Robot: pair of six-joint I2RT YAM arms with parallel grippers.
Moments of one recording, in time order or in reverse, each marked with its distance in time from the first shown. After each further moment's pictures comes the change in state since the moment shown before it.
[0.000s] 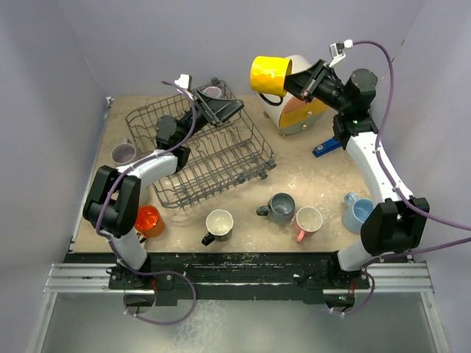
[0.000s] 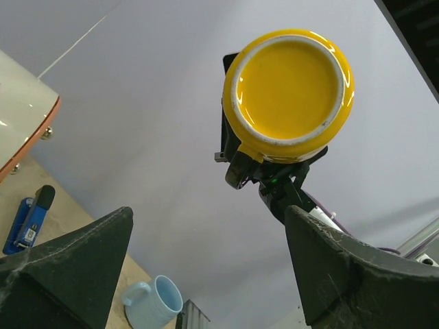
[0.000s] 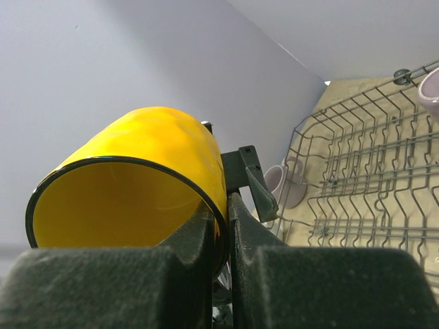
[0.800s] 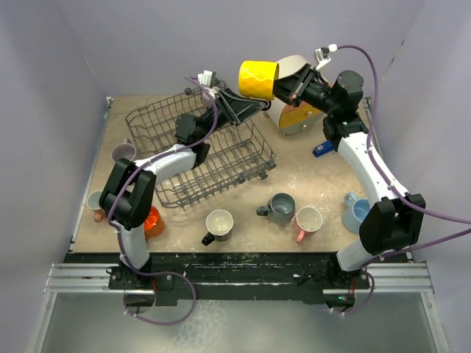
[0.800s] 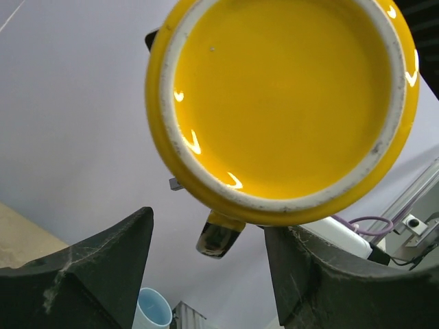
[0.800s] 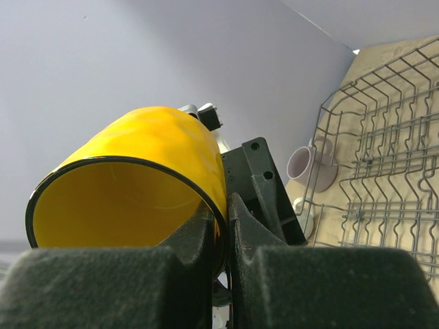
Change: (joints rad) left arm -0.128 0.132 0.174 0.072 0.005 0.035; right arm 0.081 0.019 -0.009 -0.005 0.024 0.094
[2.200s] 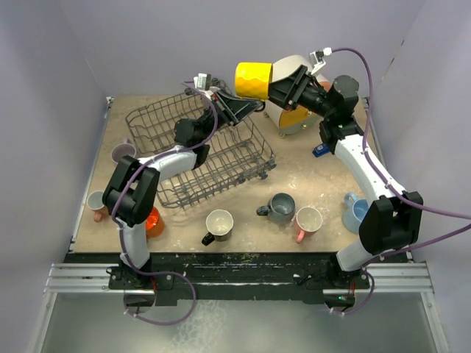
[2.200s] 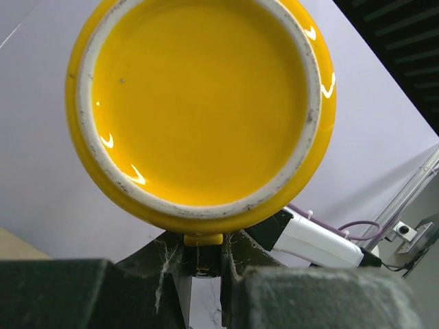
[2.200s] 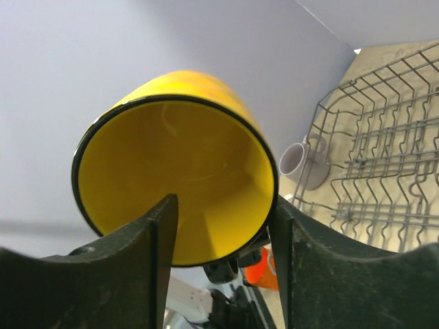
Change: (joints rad) left arm 0.005 0.043 -0.001 0.134 -0.043 -0.047; right arm 0.023 0.003 -0.044 0.061 -0.012 -0.044
